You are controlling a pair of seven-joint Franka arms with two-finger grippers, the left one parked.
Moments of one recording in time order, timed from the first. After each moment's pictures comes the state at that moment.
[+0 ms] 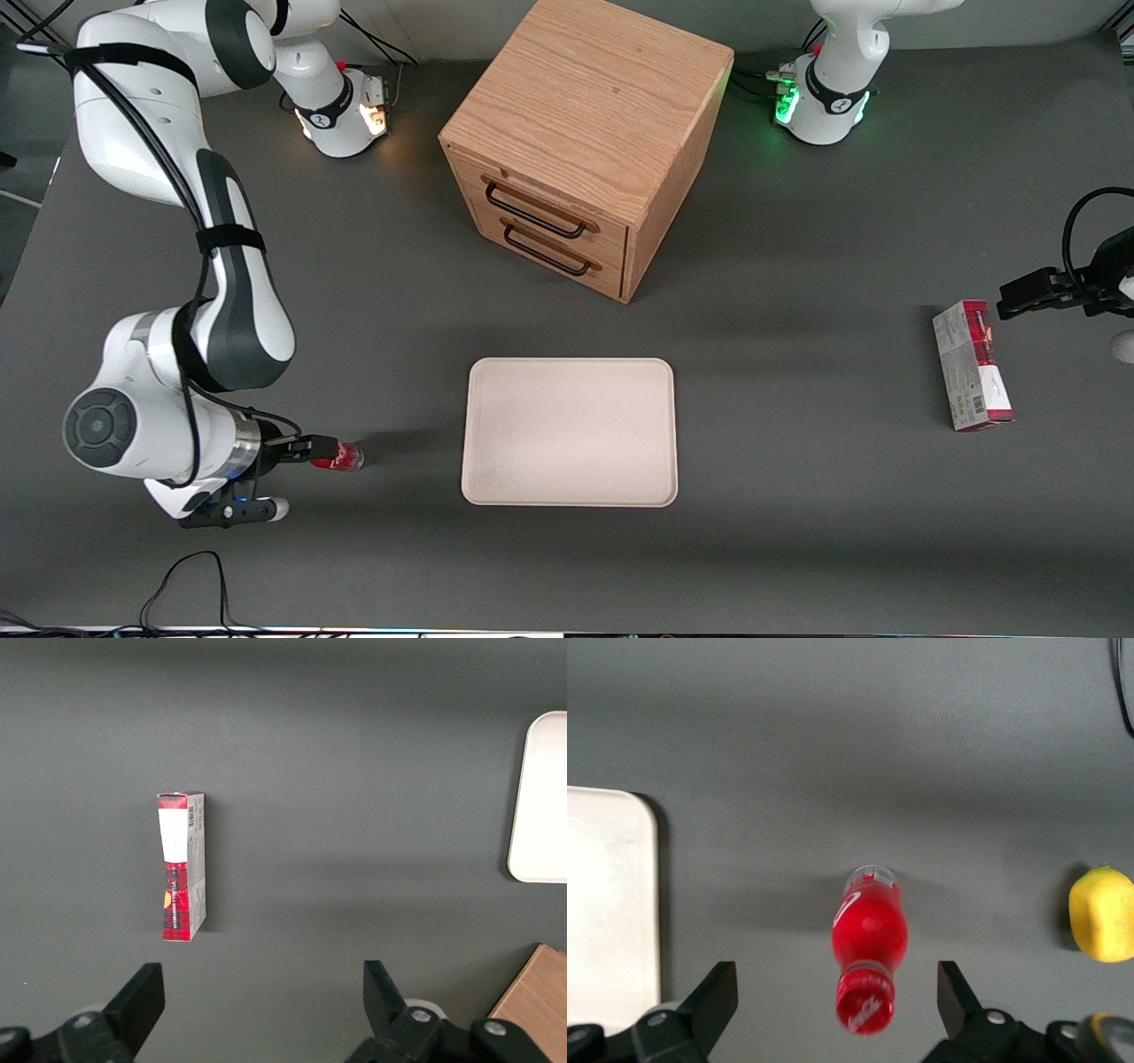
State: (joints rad) arm 0.16 0.78 -0.04 -1.13 0.05 1.87 0.05
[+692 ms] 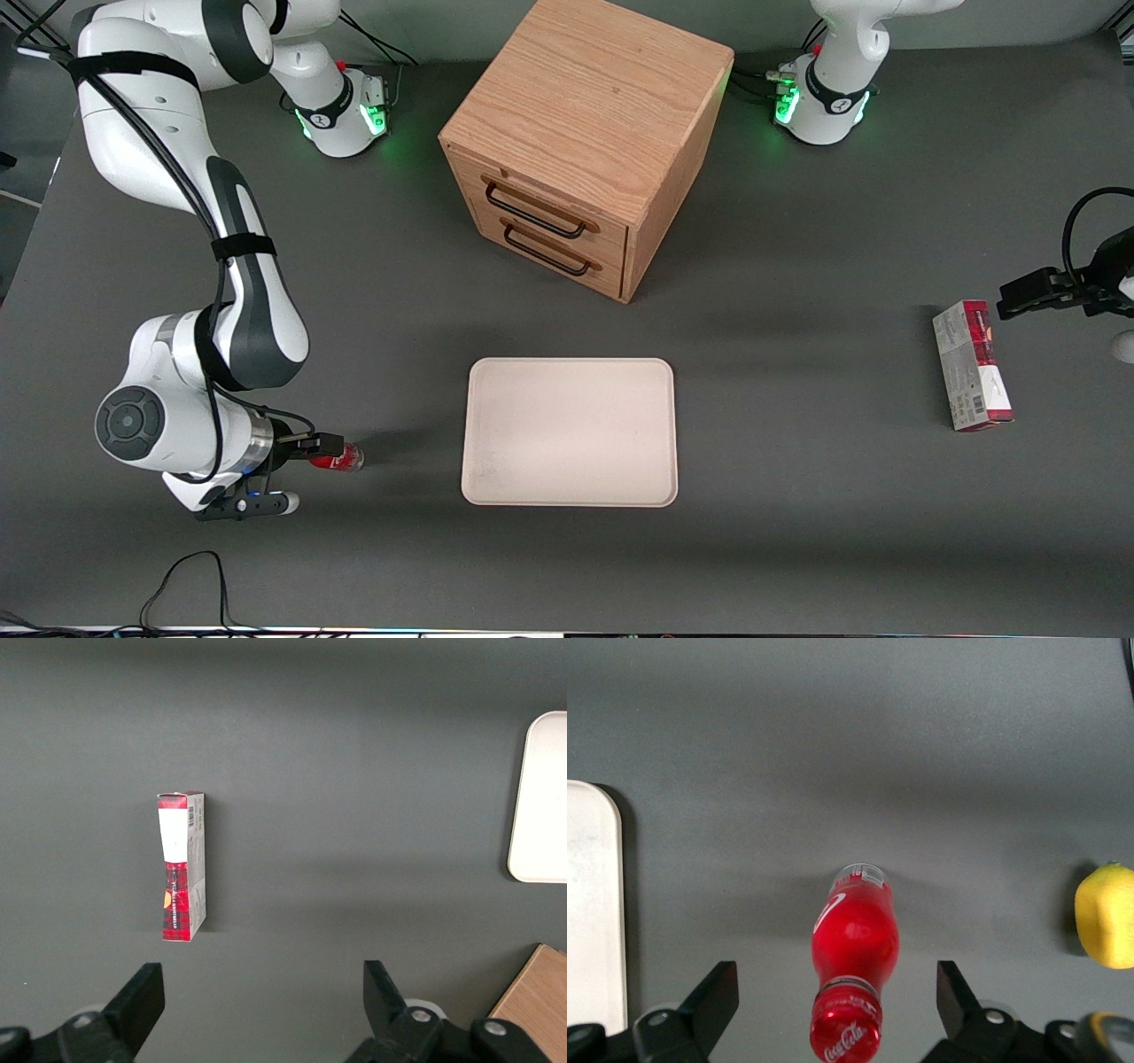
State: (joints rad) arm 0.16 0.75 -0.04 -1.22 0.04 1.94 0.05
